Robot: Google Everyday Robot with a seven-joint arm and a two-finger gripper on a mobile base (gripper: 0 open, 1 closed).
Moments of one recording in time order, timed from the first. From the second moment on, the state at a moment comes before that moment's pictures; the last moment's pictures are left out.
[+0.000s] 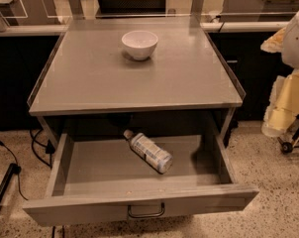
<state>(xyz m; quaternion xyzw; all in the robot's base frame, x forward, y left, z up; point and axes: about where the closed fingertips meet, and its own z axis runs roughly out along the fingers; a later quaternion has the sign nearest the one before) 0.438 -0.217 0.976 -0.60 0.78 -0.03 0.16</state>
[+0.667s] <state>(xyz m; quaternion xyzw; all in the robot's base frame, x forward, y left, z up) 0.438 -0.216 0.977 -0.60 0.78 -0.04 0.16</state>
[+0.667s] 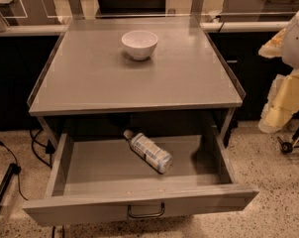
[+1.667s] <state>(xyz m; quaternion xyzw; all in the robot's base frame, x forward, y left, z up) 0.447 -0.194 0.938 -0.56 0.80 -0.04 0.18</state>
